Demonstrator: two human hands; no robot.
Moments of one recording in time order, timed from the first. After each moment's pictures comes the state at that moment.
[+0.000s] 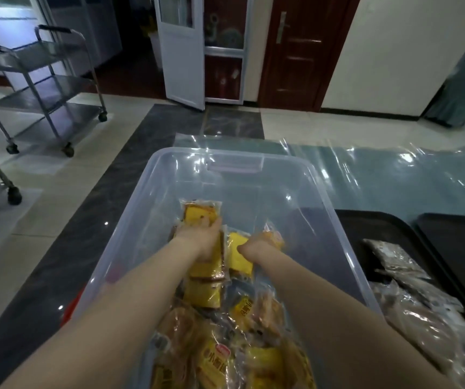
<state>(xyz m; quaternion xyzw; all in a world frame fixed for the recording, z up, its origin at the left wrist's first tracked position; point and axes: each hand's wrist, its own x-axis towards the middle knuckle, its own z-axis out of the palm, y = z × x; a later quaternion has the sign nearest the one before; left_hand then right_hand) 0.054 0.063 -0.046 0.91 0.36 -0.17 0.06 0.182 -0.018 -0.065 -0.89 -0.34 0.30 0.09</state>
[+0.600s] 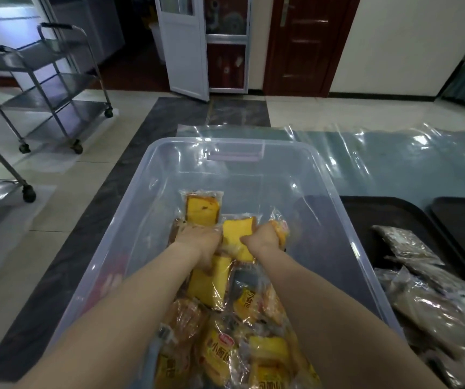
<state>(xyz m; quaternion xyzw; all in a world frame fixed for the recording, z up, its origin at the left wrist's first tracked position) 0.045 0.049 -0.066 0.93 0.30 -0.21 0.03 0.183 -0.016 -0.102 -0.88 -0.23 0.32 0.28</state>
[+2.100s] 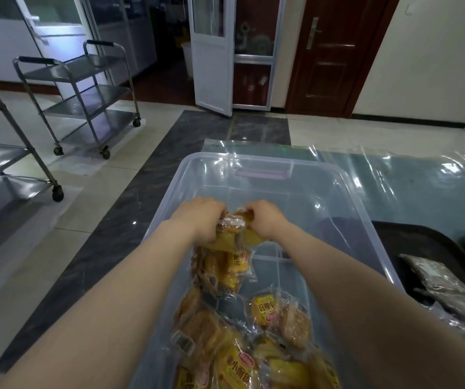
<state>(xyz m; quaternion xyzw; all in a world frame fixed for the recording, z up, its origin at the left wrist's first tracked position) 0.005 0.082 0.021 0.93 0.36 -0.04 0.08 0.185 0.048 -0.042 -0.77 -0.60 0.17 0.14</state>
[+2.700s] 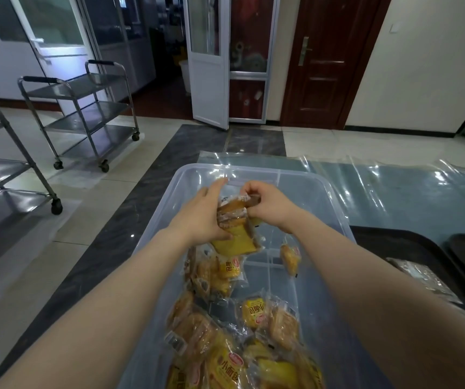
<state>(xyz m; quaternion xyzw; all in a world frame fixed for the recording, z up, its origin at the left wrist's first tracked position) 0.016 0.057 0.036 0.89 0.37 0.15 0.22 0.187 -0.001 0.043 -0.65 -0.56 0.34 0.39</state>
